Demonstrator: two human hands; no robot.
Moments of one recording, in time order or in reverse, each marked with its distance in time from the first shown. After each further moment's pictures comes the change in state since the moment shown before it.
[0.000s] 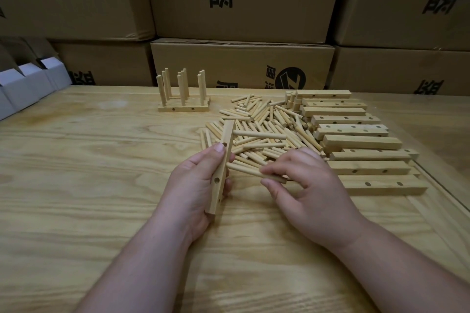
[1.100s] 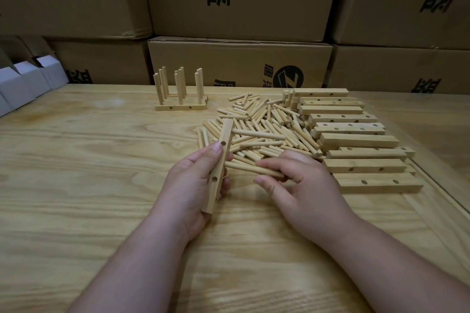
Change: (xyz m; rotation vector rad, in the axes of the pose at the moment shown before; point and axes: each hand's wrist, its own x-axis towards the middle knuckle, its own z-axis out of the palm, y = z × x) left_hand -0.004 0.001 0.001 0.028 -0.026 -0.001; right_hand -0.002 -0.003 0.002 0.073 -0.042 0.163
